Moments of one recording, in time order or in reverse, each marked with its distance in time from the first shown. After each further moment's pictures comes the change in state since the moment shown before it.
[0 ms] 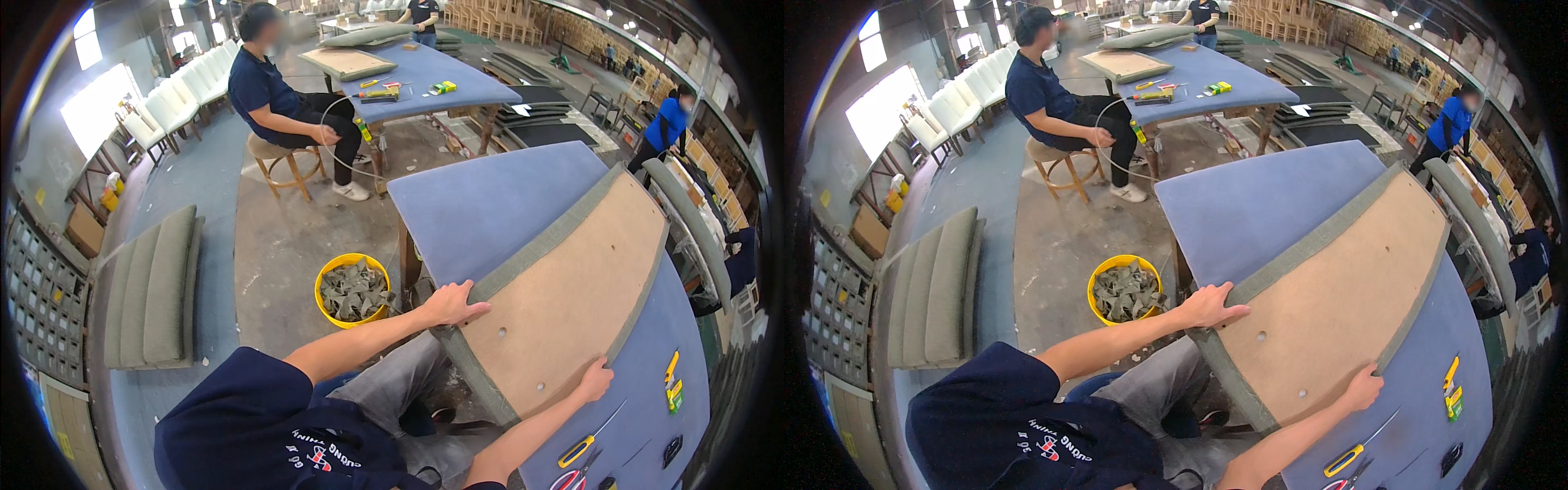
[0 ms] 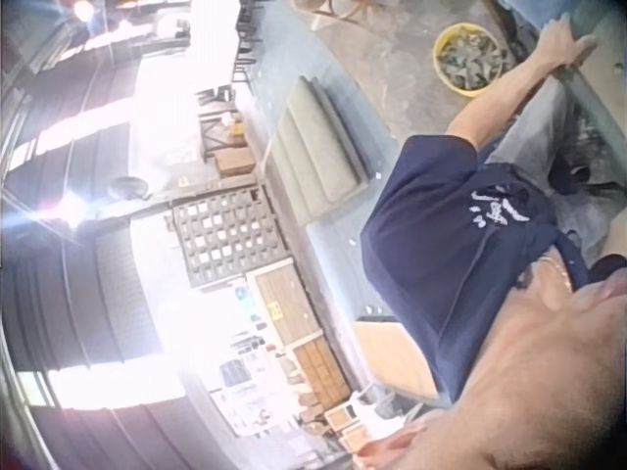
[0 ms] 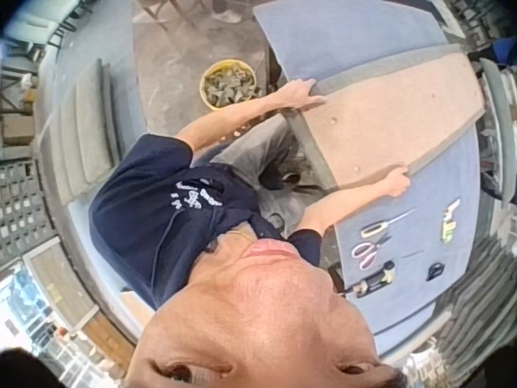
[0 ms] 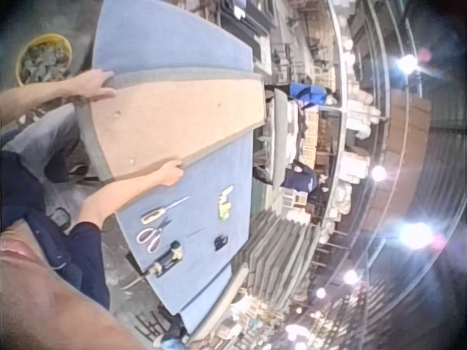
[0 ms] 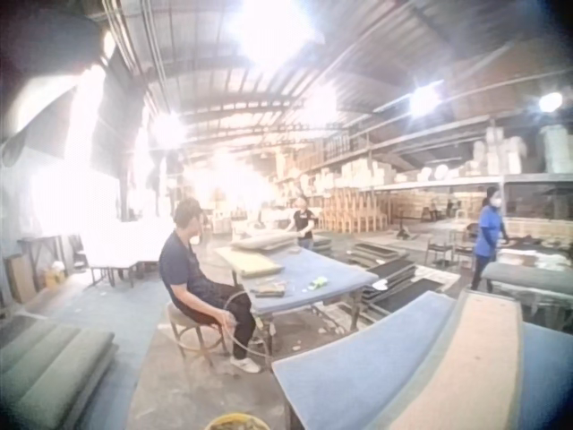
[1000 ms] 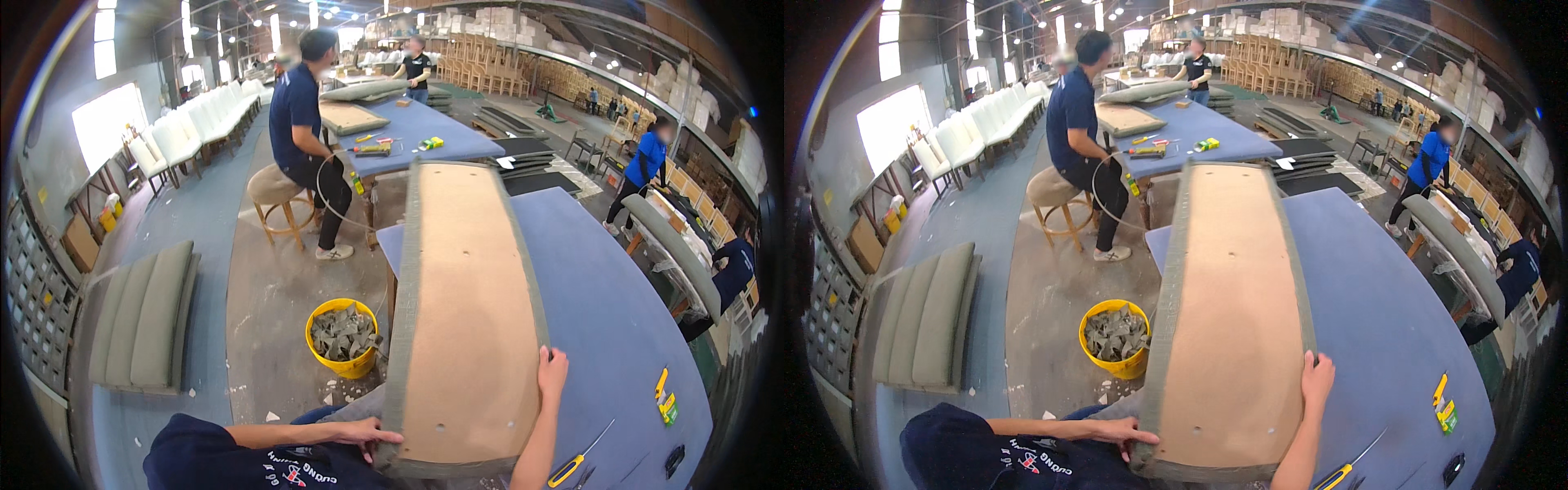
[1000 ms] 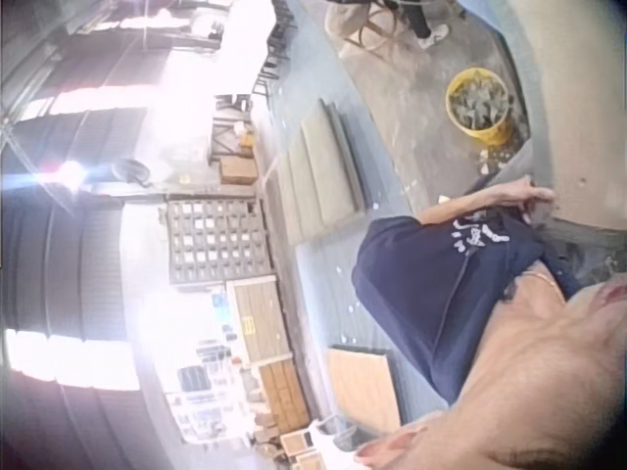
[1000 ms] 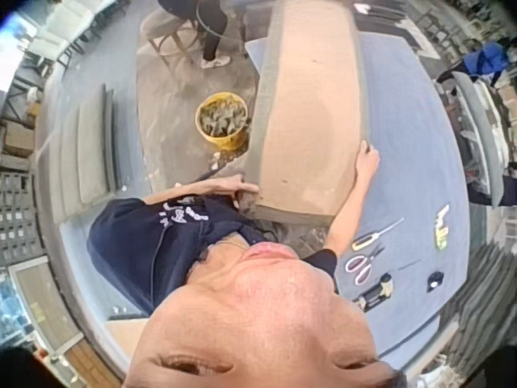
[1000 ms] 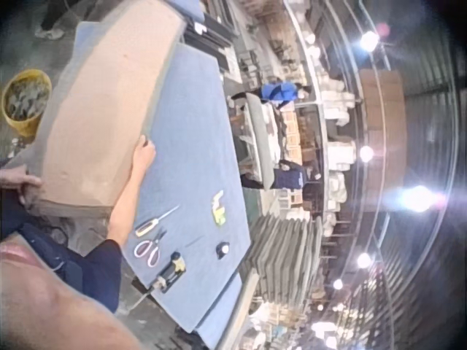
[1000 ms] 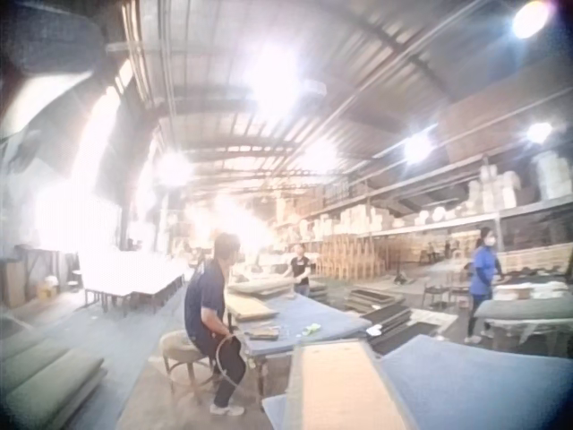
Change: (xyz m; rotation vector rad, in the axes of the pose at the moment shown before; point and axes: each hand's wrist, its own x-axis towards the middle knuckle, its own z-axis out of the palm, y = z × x) left_hand -0.244 -0.048 0.030 -0.835 -0.813 -0.611; right_hand -0.035 -0.055 0.036 0.225 -0.305 -0.841
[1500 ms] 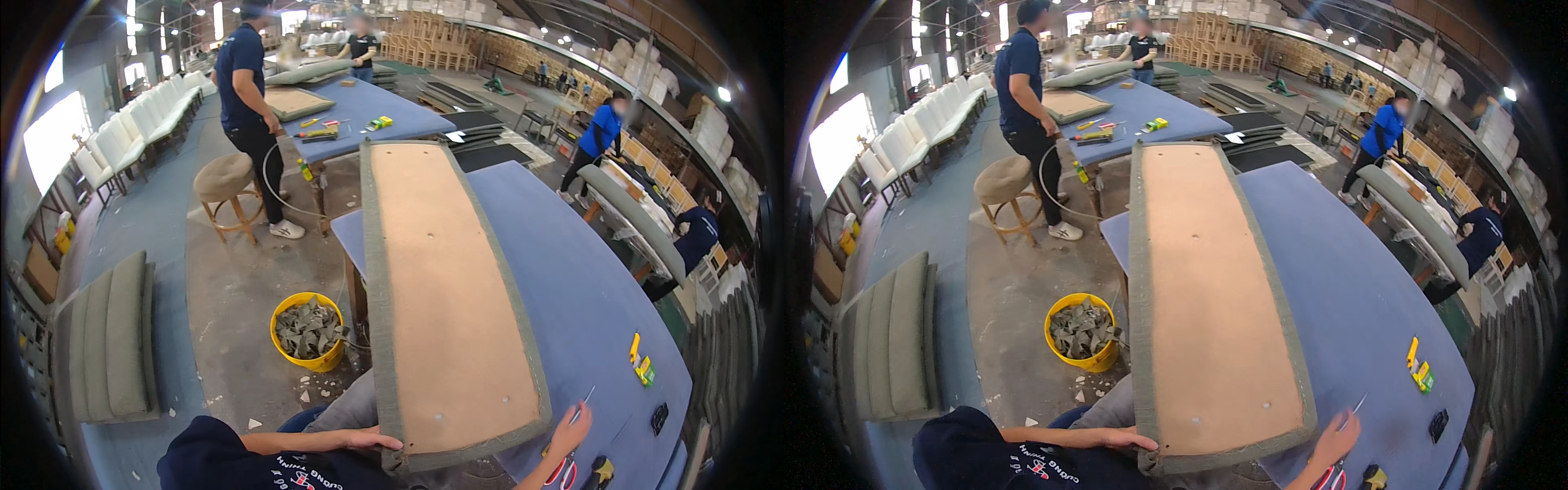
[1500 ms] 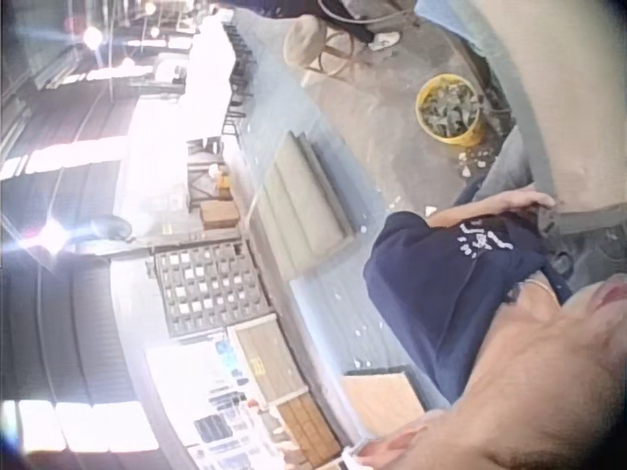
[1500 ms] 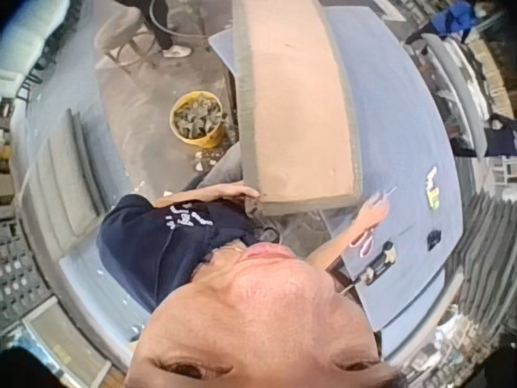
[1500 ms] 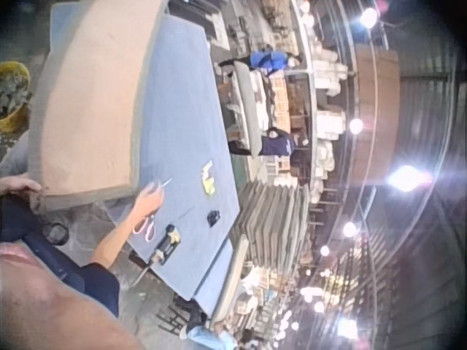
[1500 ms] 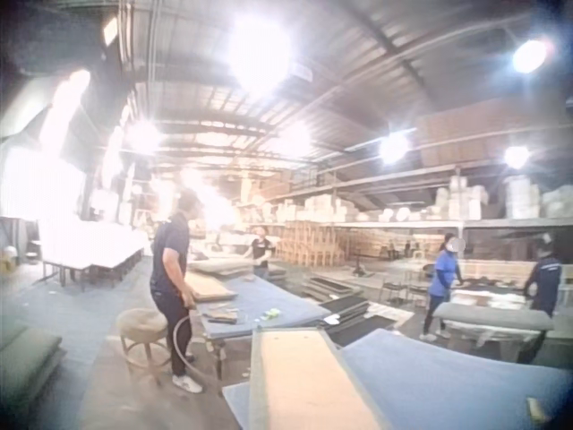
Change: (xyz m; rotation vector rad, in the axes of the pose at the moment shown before) left_hand 0.051 -0.022 0.011 -0.277 -0.381 0.202; right_hand -0.173 0.084 -0.136 -0.263 0.437 0.143
